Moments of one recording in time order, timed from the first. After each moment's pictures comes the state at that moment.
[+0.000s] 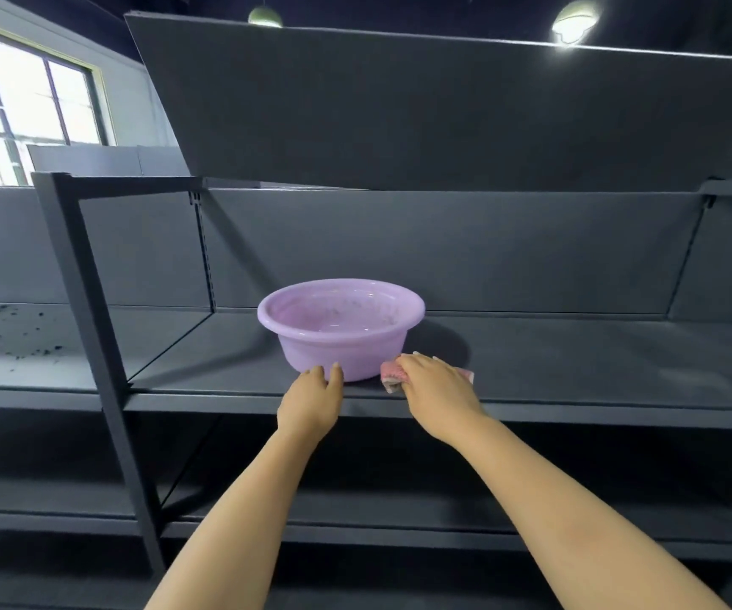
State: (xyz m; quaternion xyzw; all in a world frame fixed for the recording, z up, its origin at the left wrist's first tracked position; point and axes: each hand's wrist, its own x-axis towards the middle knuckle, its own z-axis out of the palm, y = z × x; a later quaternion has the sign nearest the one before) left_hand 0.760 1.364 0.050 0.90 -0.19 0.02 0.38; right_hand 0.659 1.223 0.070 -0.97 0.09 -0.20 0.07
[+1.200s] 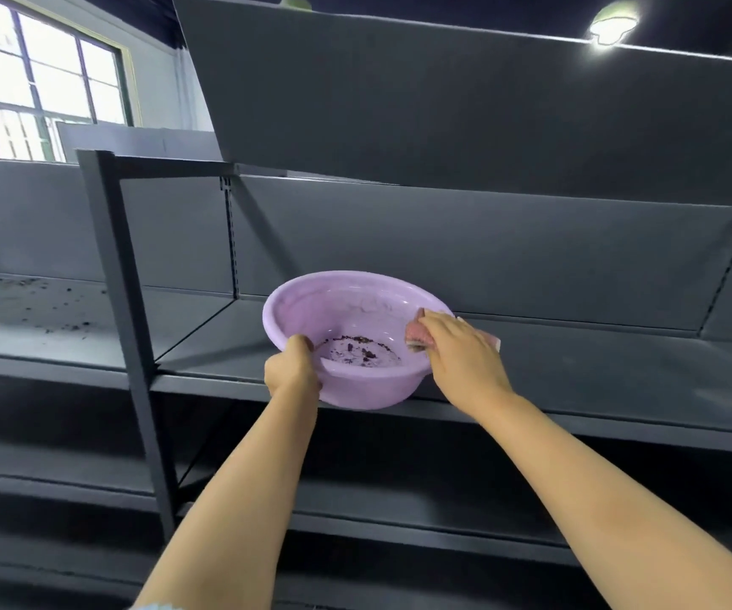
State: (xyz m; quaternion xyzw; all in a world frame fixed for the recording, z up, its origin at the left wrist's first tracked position) left_hand 0.786 1.389 0.087 0.58 0.16 -0.07 0.79; right_hand 0.675 1.231 0.103 -0.96 0.08 -0.27 0.04
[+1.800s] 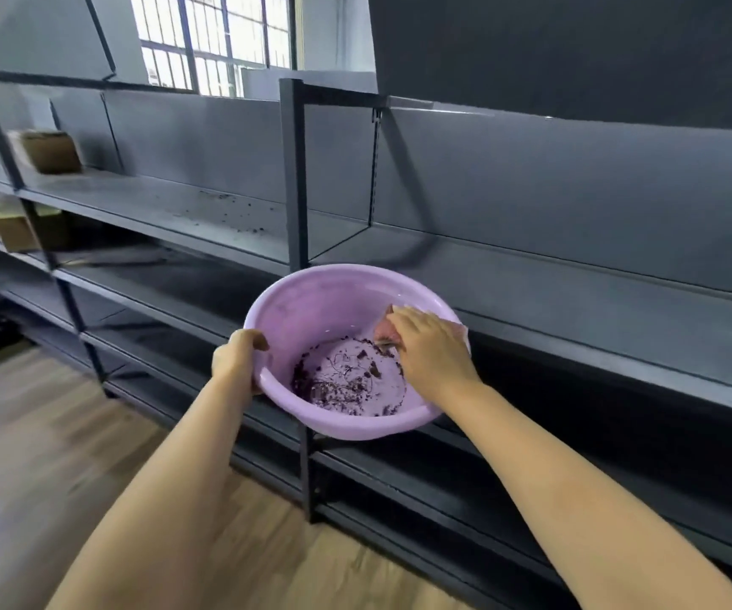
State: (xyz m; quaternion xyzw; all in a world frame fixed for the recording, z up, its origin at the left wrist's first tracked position) left_hand 0.692 1.609 0.014 0.65 0.26 0.04 0.71; right_hand 0.648 1.383 0.035 -0.97 -0.13 -0.18 0.07
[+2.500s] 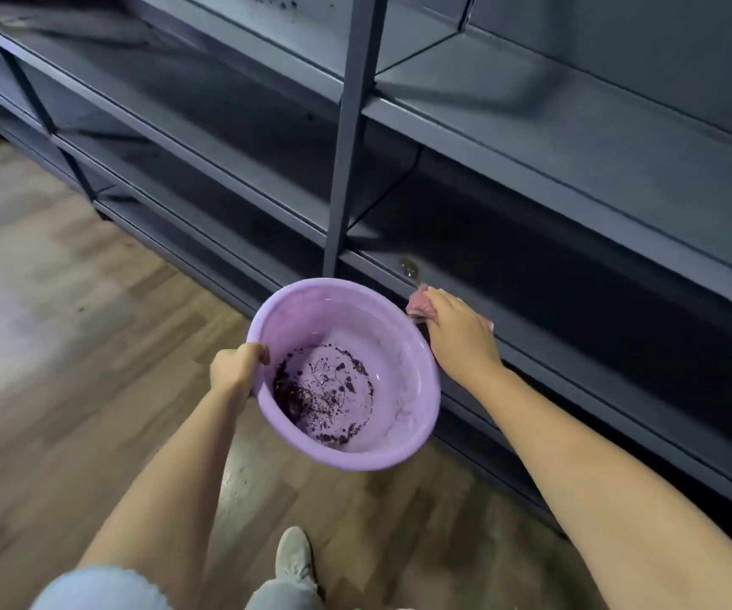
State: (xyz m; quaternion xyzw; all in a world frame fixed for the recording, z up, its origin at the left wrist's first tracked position) left_hand 0.728 1.675 -0.200 0.68 0.39 -0.09 0.62; right_hand 0.745 1.414 -0.133 -0.99 -0.05 0.01 0.15
